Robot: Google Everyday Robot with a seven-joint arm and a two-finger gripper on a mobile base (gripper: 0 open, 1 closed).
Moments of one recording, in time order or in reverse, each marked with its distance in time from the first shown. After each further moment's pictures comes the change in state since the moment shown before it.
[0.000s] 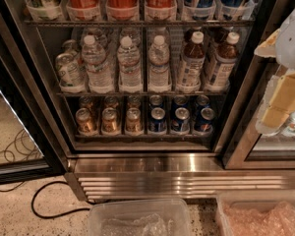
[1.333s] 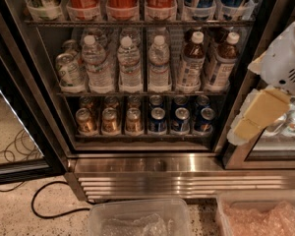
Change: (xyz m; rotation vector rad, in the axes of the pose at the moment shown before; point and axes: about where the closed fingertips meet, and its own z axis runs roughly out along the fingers) arm -0.021 0.024 0.019 0.005 -0.106 0.207
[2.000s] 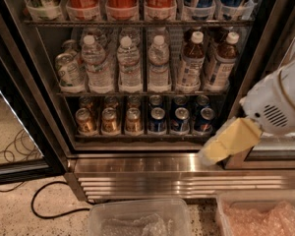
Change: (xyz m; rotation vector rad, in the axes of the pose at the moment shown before) arm 0.002 0.042 0.044 -0.062 -0.107 0.292
